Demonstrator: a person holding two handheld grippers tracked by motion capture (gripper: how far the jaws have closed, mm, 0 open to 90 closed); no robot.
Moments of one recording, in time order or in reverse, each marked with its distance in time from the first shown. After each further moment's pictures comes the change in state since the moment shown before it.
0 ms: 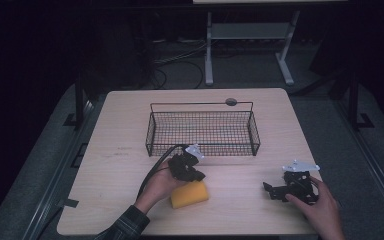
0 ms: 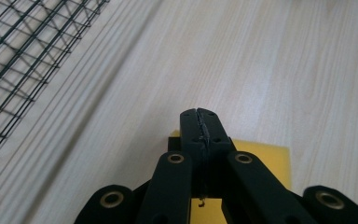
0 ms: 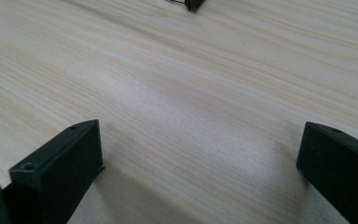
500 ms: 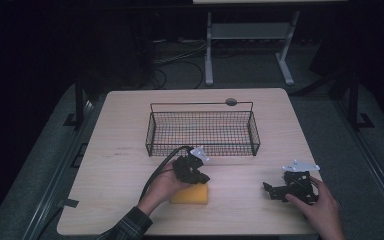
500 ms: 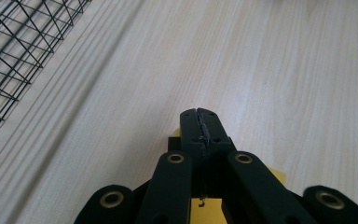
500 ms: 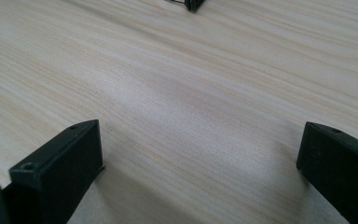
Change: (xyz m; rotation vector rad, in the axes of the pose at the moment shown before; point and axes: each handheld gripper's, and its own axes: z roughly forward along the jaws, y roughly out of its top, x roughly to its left) left arm -0.012 0.008 0.007 0.001 -0.033 0.030; right arm 0.000 0.000 0.000 0.000 0.000 0.000
